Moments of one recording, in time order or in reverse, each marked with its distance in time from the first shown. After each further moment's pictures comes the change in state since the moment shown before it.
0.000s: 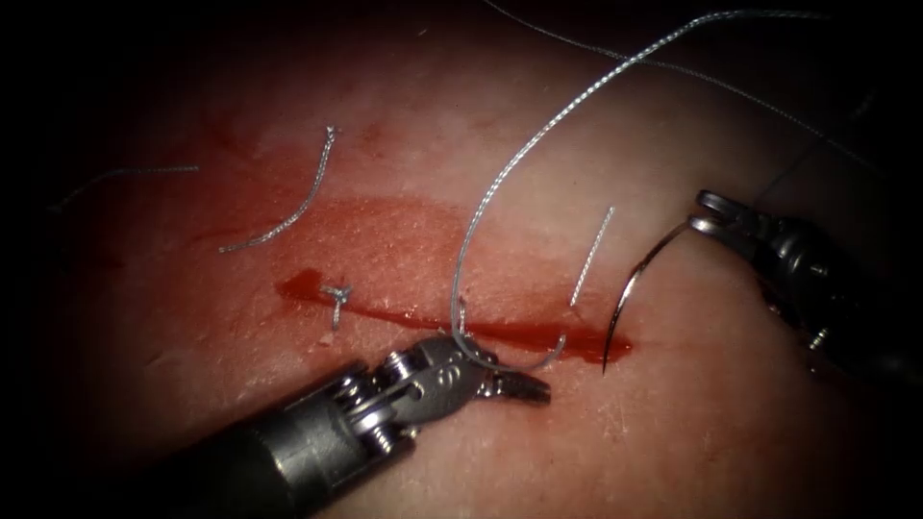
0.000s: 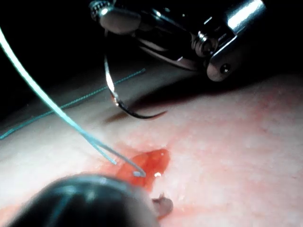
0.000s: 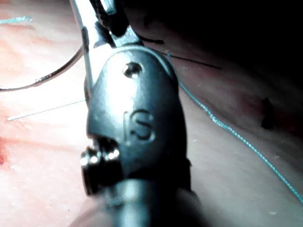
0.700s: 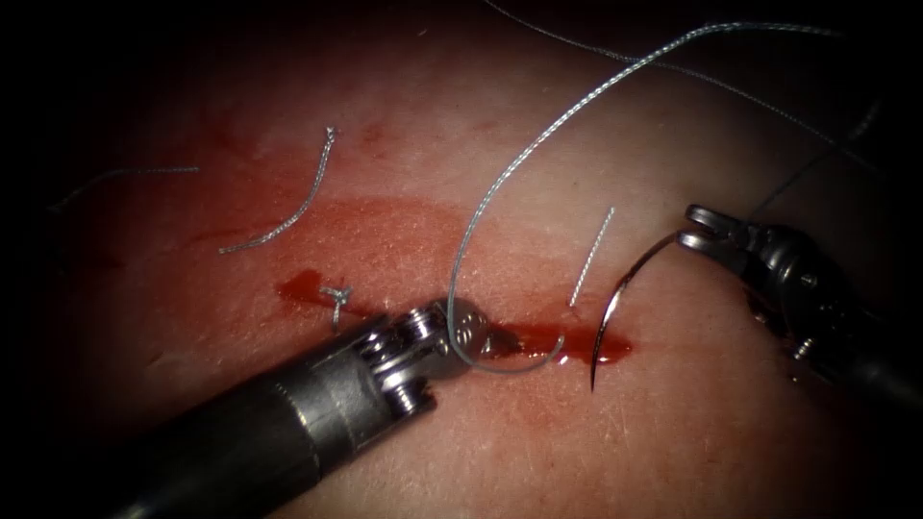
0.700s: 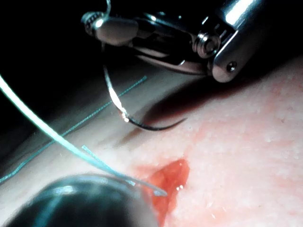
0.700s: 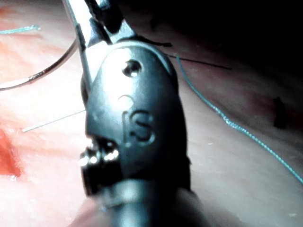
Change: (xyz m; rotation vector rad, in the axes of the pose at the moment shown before) right arm 0.000 -0.001 0.001 0.055 0.029 0.016; left arm 0.000 0.003 0.000 -0.190 0.316 0.024
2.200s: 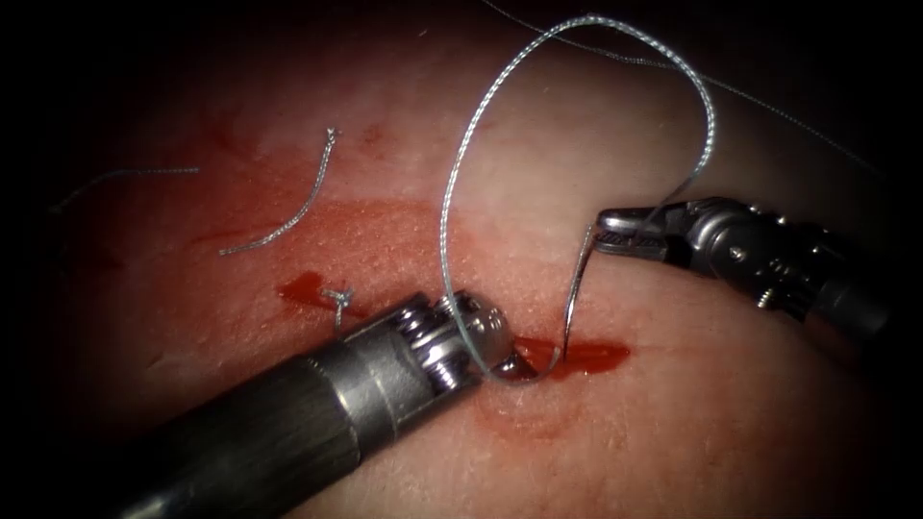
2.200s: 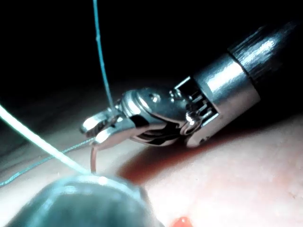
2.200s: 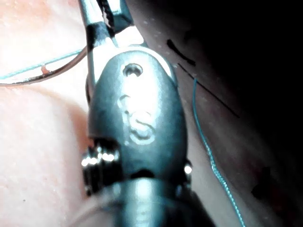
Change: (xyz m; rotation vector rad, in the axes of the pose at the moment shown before) right arm -0.006 -0.001 0.002 0.363 -0.175 -0.229; left arm -0.003 -0.002 0.000 0.430 0.013 -0.286
